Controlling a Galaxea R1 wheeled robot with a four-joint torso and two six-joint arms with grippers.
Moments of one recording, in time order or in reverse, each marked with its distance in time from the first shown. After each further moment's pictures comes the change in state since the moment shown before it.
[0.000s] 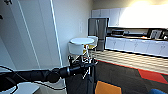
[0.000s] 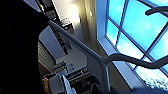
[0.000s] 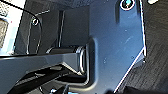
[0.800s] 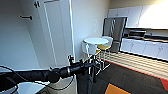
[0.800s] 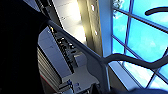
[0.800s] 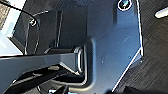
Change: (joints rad) left arm 0.000 0.003 0.000 -0.013 -0.011 0.000; right arm 0.000 -0.007 0.000 0.000 0.000 0.002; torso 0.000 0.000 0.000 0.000
